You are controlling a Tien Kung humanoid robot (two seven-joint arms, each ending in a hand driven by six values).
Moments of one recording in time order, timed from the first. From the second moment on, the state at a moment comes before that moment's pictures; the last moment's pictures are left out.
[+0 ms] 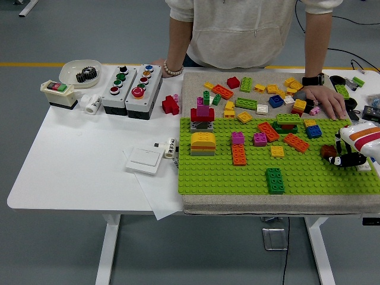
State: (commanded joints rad) left arm -0.11 0.09 -0.13 -0.33 -0.07 0.40 0.12; right arm 0.63 -0.55 0.76 0.80 -2.19 -0.16 0.17
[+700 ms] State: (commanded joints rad) left arm -0.11 0.09 -0.12 -0.33 -0.09 0.40 0.12; right arm 0.61 -0.57 0.83 0.86 -2.27 -0.07 0.09
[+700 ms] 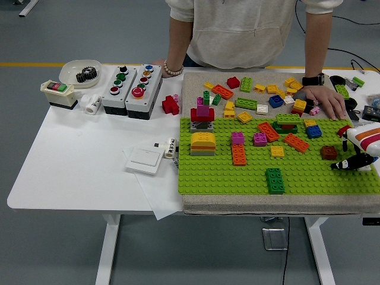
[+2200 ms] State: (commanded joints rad) left arm -0.11 0.08 -0.13 -0.33 -0.07 0.40 0.13; right arm 0.65 -0.54 0.78 0.77 -2.17 -0.13 0.20
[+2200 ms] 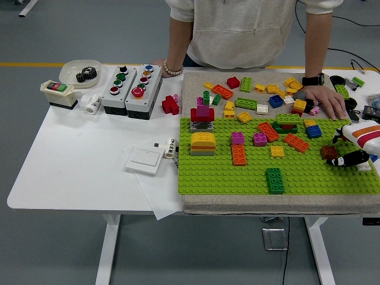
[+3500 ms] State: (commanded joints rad) left arm -0.12 0.08 -0.14 -0.33 -0.05 0.40 0.13; right arm 0.65 -0.53 0.77 0.74 -2.18 -0.18 0.23
